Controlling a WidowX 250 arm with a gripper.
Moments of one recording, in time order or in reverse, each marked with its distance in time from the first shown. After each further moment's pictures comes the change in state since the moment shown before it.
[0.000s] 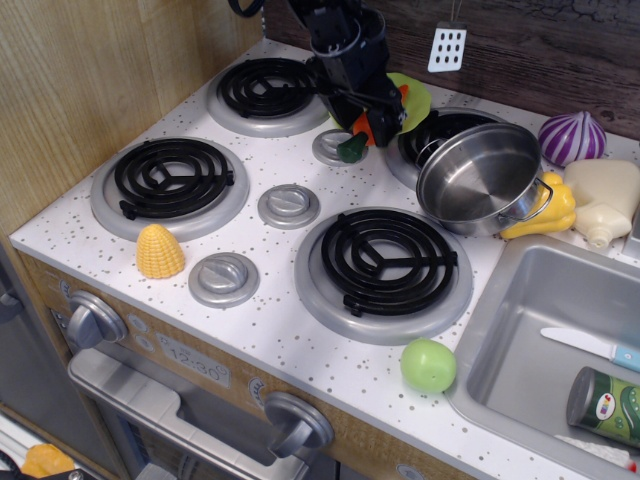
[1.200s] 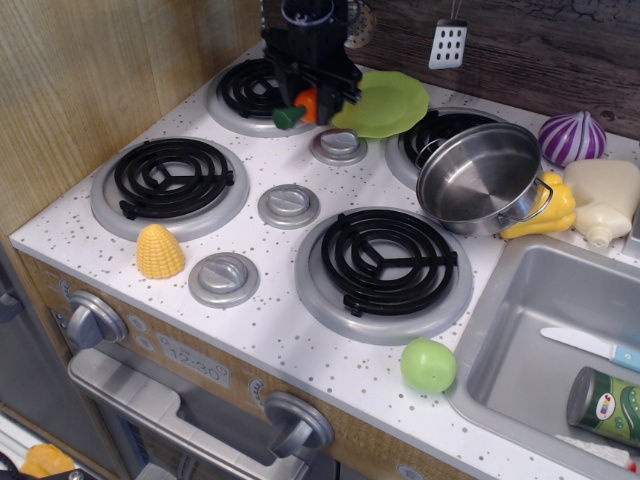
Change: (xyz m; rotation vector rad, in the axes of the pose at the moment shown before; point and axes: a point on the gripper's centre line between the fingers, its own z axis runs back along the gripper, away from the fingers) arm -0.020 0.053 0.028 0.292 0.214 0.109
